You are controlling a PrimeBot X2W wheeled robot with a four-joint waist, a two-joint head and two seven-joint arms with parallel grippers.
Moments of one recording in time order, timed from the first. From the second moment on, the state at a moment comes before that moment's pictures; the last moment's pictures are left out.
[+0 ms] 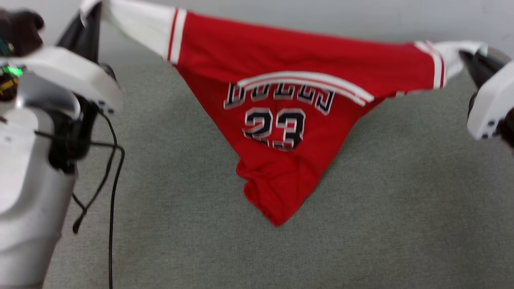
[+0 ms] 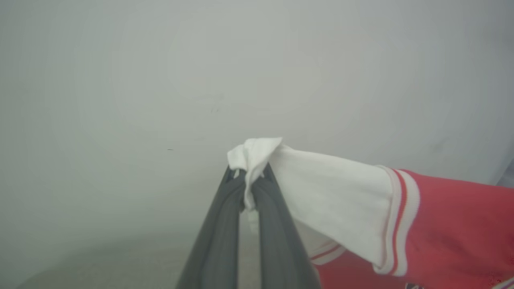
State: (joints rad) left arm -0.72 0.50 -0.31 0.15 -0.64 0.13 0.07; right arm -0.59 -0.33 -0.01 0.04 0.32 0.13 0.63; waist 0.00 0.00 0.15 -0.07
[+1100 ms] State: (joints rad) left arm -1.50 0.43 -0.36 0.91 -0.54 -0.06 -0.12; right arm -1.48 -0.20 0.12 0.79 0.21 0.13 0.14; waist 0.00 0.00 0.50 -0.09
